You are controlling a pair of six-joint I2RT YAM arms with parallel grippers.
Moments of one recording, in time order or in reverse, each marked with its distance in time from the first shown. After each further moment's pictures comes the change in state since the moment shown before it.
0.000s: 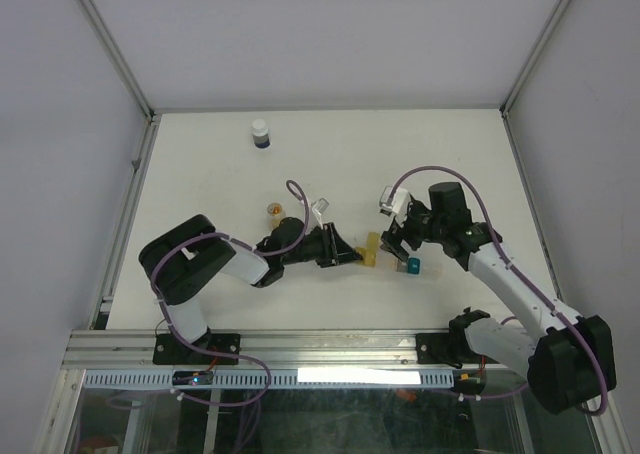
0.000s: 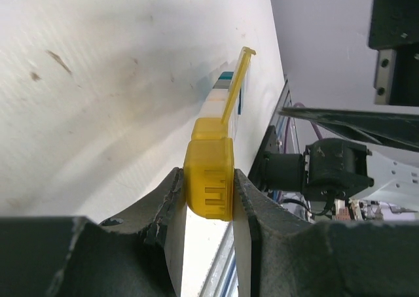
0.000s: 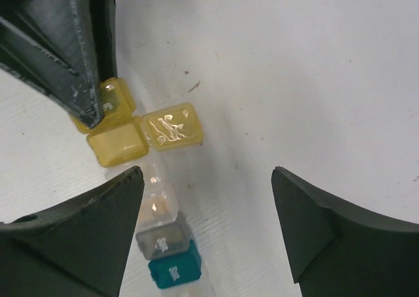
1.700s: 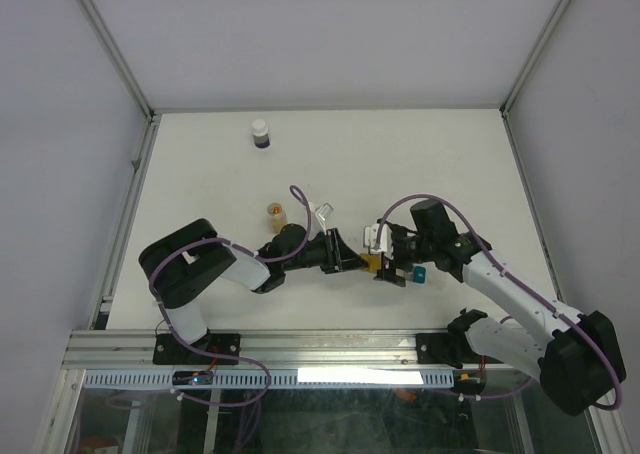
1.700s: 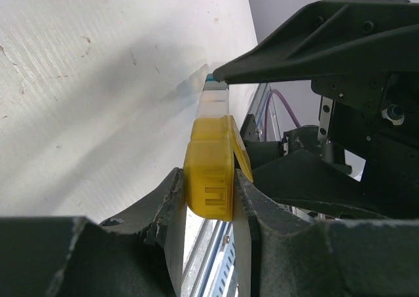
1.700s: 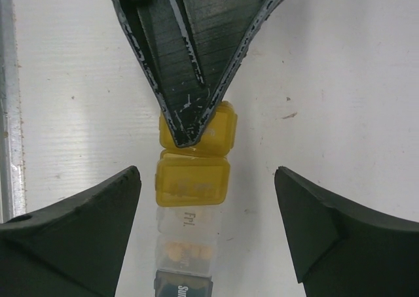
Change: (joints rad) left arm -0.051 -0.008 -0.019 0.068 -0.002 -0.053; right arm 0.141 -0.044 -0.056 -0.121 -0.151 -0.269
